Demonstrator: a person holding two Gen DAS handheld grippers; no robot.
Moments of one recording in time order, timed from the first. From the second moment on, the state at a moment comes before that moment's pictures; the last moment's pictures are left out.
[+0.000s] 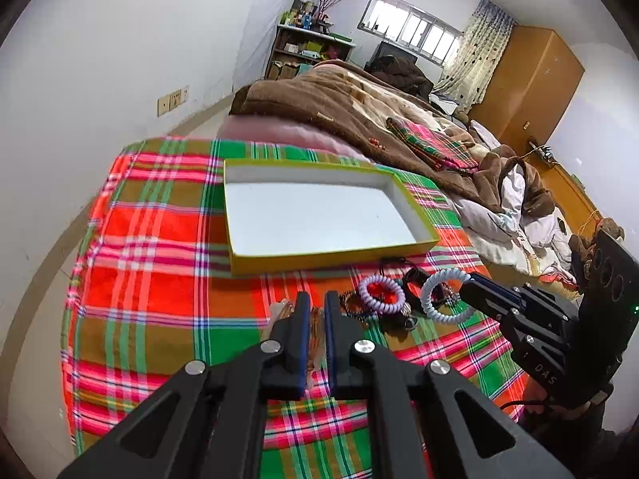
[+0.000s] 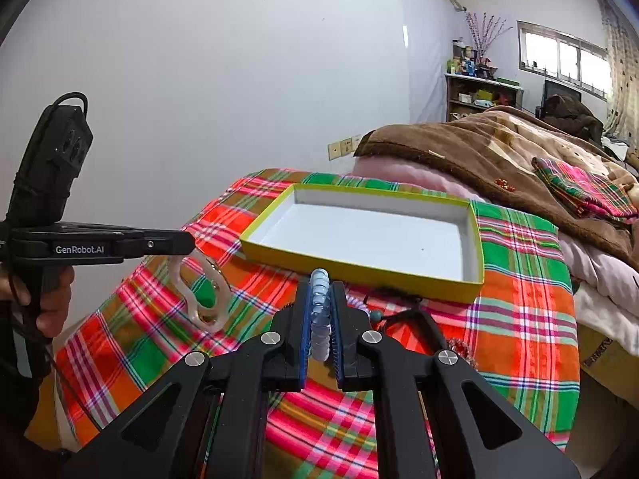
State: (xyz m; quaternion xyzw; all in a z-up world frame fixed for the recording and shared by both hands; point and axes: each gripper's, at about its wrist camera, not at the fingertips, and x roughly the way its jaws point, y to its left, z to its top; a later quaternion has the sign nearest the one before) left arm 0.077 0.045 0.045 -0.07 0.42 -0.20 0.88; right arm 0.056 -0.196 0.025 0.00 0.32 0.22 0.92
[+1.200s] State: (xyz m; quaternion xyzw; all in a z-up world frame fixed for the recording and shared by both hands) left arm 0.229 -0.017 0.048 -0.09 0.42 -0.24 0.87; right arm 0.225 -0.239 0.015 -0.01 0.36 0.13 0.92
